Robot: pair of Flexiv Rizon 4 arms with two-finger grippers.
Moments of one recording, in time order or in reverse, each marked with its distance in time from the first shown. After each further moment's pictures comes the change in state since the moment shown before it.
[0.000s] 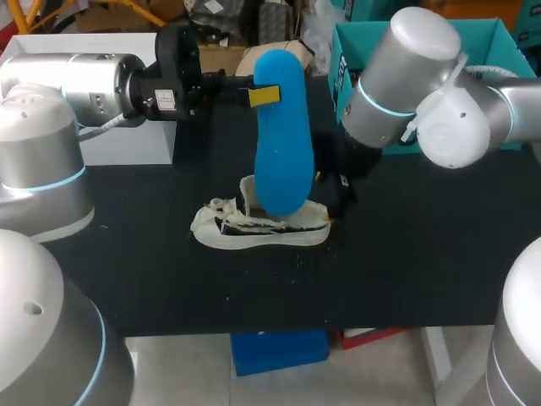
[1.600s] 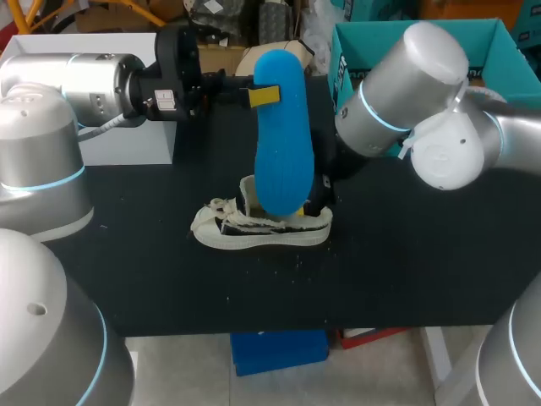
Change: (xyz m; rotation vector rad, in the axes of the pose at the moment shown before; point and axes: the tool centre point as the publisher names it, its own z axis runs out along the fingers) left arm 0.000 0.000 0.000 -0.001 -0.001 0.000; right arm -0.005 0.049 0.003 -0.212 -0.097 0.002
